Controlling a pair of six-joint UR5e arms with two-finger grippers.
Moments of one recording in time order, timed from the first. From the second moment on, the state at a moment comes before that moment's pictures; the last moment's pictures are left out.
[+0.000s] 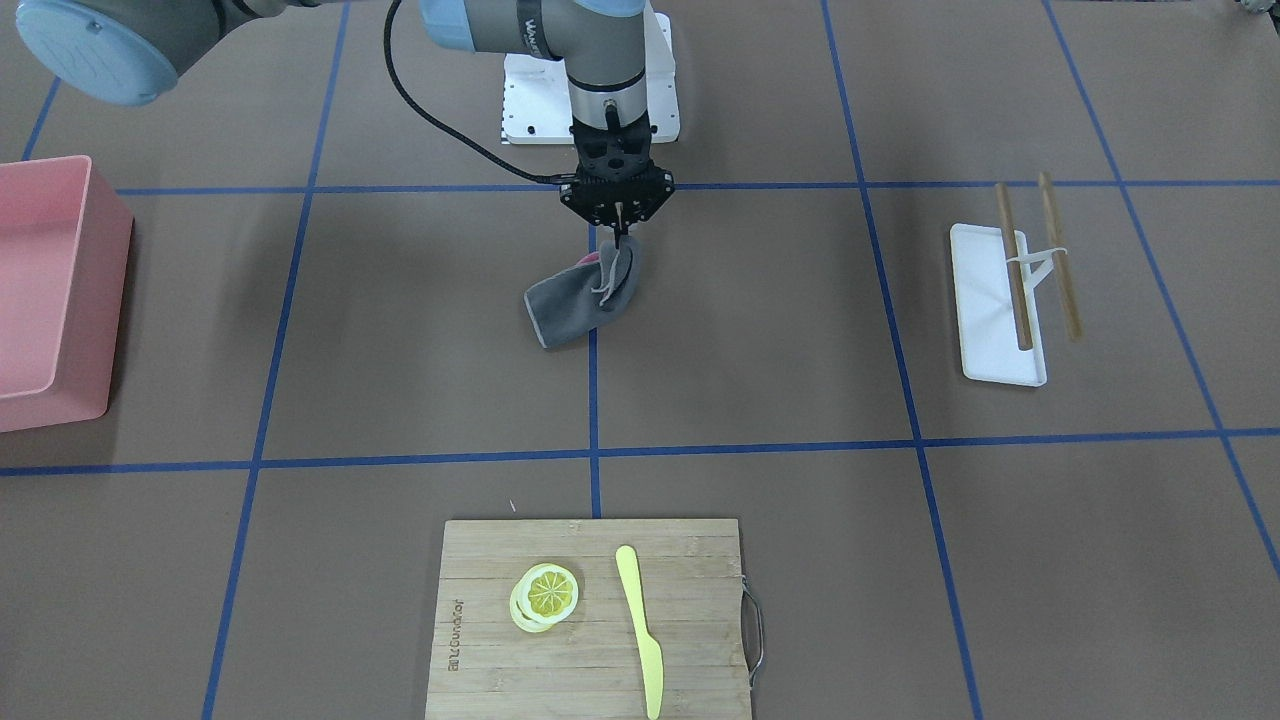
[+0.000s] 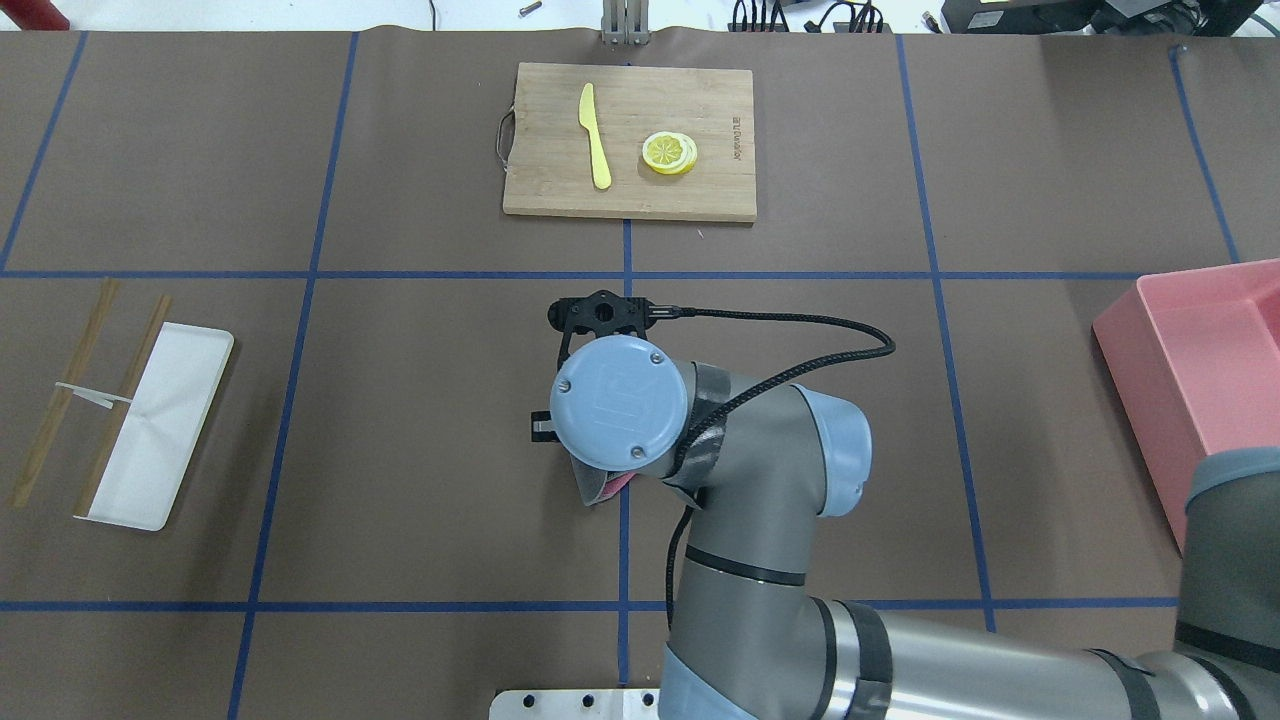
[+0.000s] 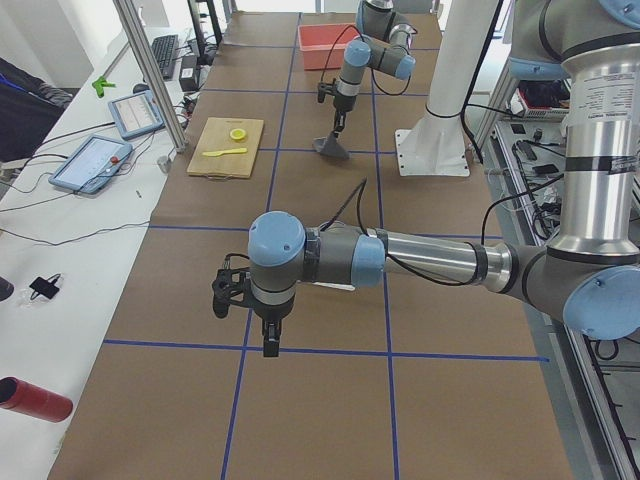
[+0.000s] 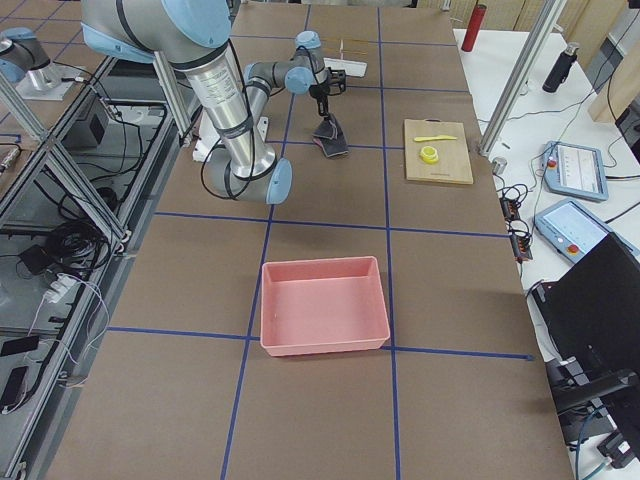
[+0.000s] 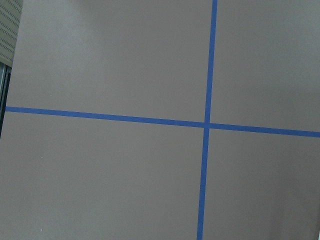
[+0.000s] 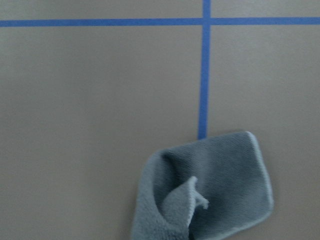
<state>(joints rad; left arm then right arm) -1.69 -1.53 -1.75 -1.53 -2.32 -0.06 0.33 -0.84 1.77 -1.64 1.62 1.30</state>
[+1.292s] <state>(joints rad) -1.69 -1.53 -1.75 -1.53 -2.33 -0.06 0.54 -1.65 2.32 -1.82 1.65 0.76</state>
